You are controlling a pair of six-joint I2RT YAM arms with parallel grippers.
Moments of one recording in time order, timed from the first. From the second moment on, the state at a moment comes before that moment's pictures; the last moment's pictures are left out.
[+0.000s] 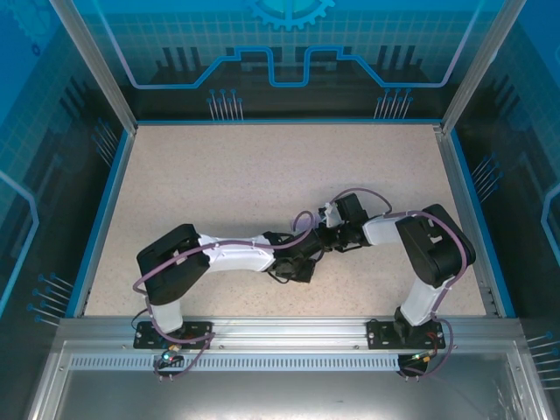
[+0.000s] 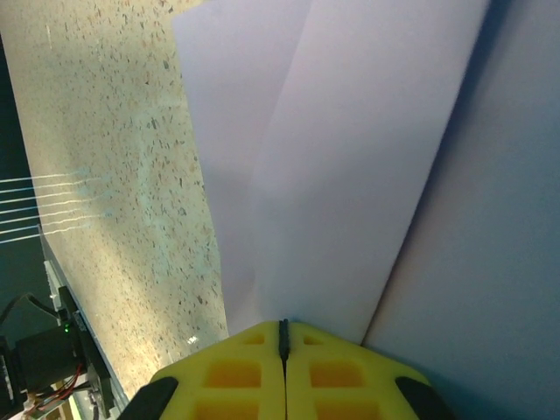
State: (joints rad) left arm -1.04 1.83 1.07 -0.47 0.02 -0.80; right arm 0.42 1.76 0.69 0.03 -0.68 0.61
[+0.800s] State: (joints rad) left arm -1.16 1.84 1.13 -0.60 -0.05 -0.72; right arm 0.39 1.79 0.70 0.05 -0.76 0.61
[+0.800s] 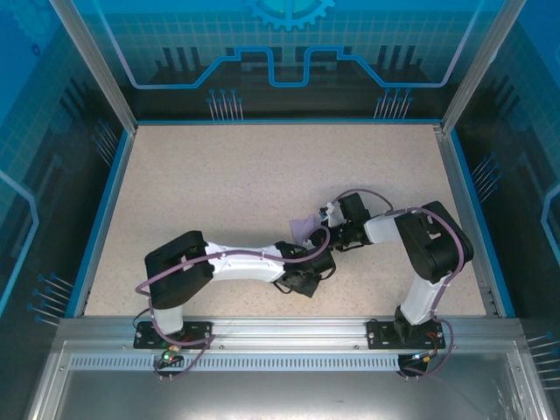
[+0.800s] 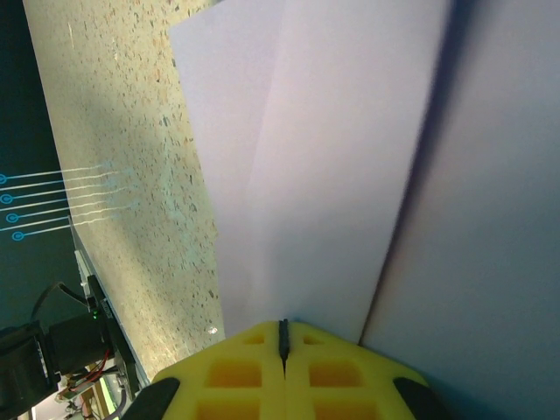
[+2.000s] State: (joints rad) left arm -1.02 1.80 1.01 -0.29 0.07 -0.69; right arm 0.39 1.78 0.69 0.05 -0.74 0.61
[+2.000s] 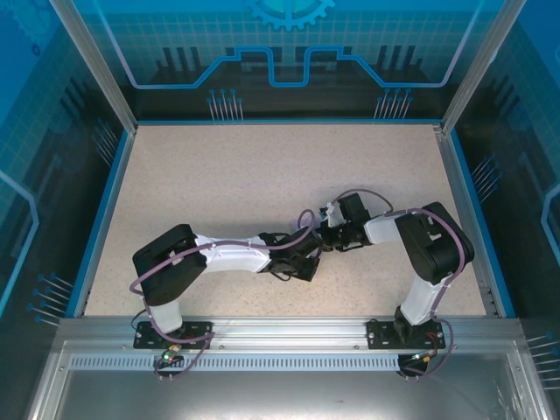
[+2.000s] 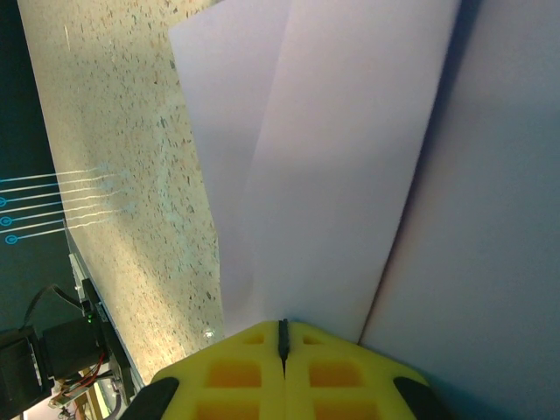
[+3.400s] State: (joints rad) left arm -1.00 1.61 0.81 -0.14 0.24 -0.81; right arm 0.39 1.72 0.68 -0.02 -0.67 0.61
